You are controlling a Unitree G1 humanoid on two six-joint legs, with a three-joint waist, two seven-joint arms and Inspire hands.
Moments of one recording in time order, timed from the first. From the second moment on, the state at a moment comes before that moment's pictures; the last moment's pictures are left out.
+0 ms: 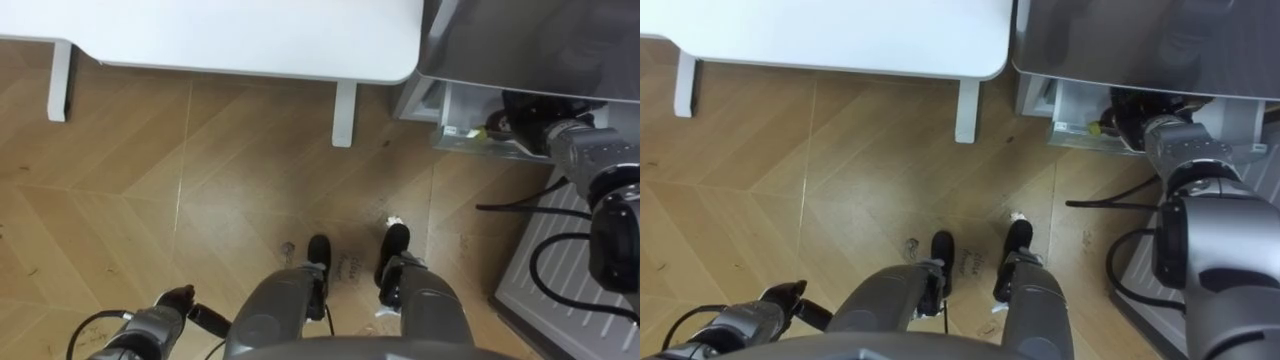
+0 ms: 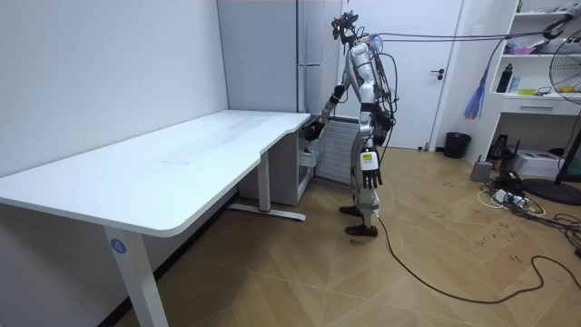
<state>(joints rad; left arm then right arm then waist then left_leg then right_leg) -0.05 0.26 -0.20 1.16 0.07 0.23 -0.01 -0.69 -0.45 -0.12 1.36 1.48 0.13 -0.14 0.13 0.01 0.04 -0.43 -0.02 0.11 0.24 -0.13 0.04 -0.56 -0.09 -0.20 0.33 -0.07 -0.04</state>
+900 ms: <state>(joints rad) -0.05 0.26 -0.20 1.16 0.07 0.23 -0.01 -0.69 -0.46 -0.13 1.36 1.48 0.12 -0.14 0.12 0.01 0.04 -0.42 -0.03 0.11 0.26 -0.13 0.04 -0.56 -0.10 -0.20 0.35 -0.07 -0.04</state>
